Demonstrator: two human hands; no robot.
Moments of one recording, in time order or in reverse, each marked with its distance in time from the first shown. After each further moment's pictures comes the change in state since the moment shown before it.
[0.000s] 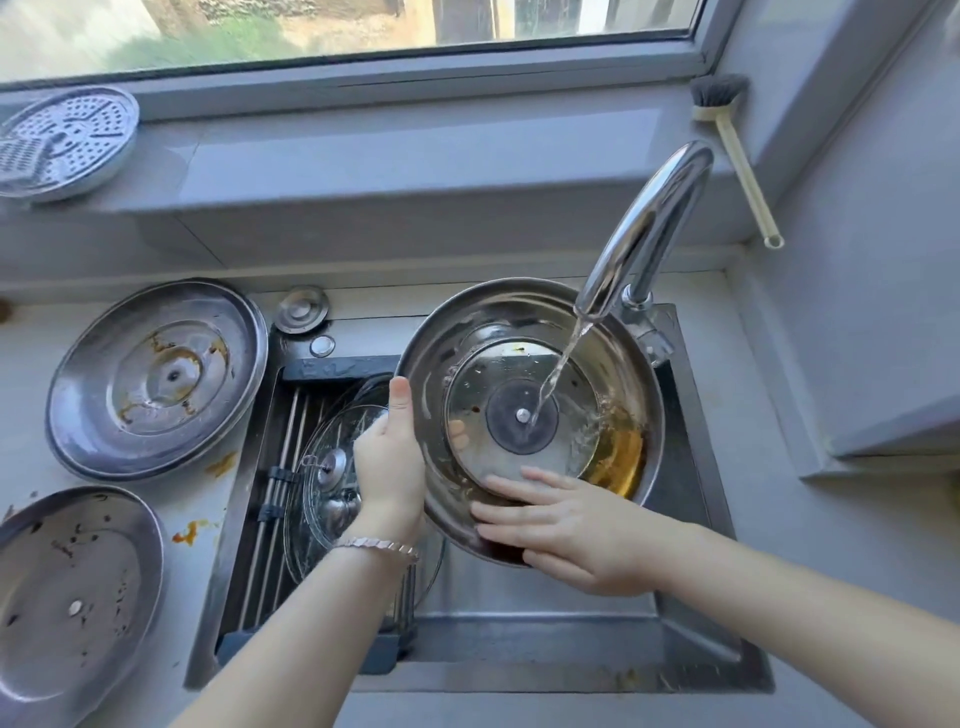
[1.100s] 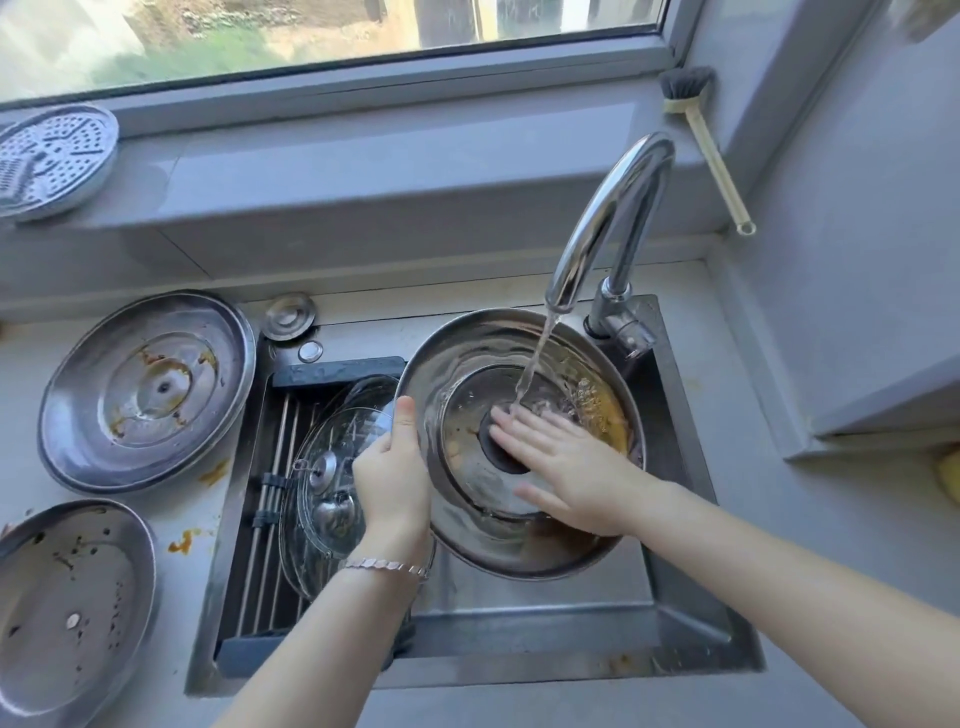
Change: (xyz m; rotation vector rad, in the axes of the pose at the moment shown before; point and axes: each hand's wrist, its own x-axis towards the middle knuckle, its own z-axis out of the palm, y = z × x) left_hand -0.027 0.005 0.006 0.181 0.070 0.016; right_hand 0.001 0.022 -0.005 0.013 -0.055 0.397
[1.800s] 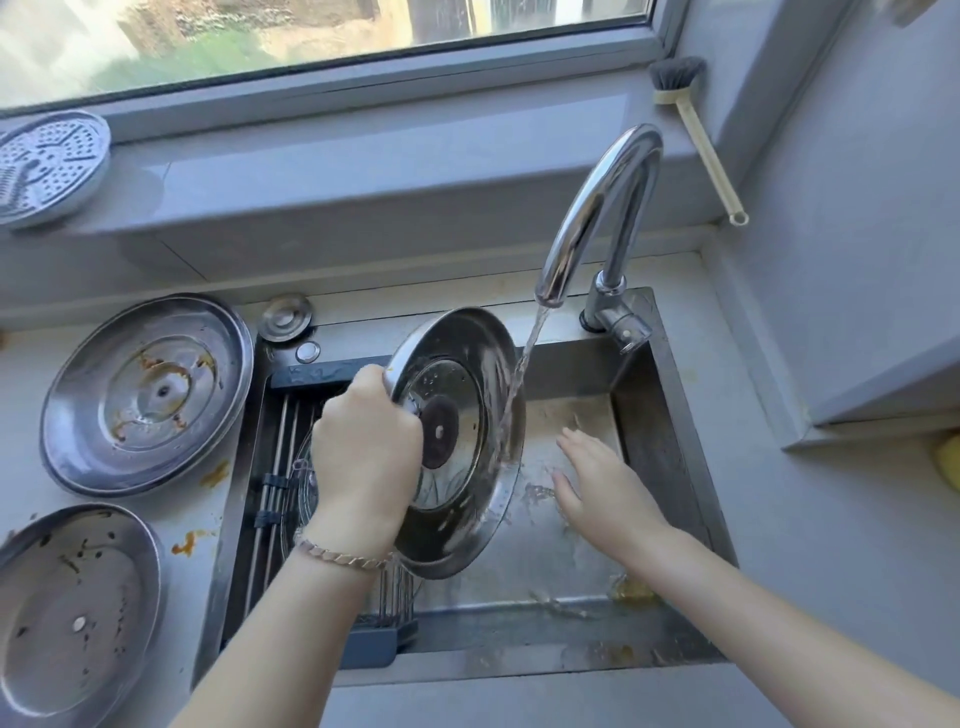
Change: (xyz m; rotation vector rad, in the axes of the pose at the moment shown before) left_hand -0.001 0.045 -0.022 0.713 0.069 0.566; right_hand -0.024 -0.018 0.023 0.388 0.211 0.507
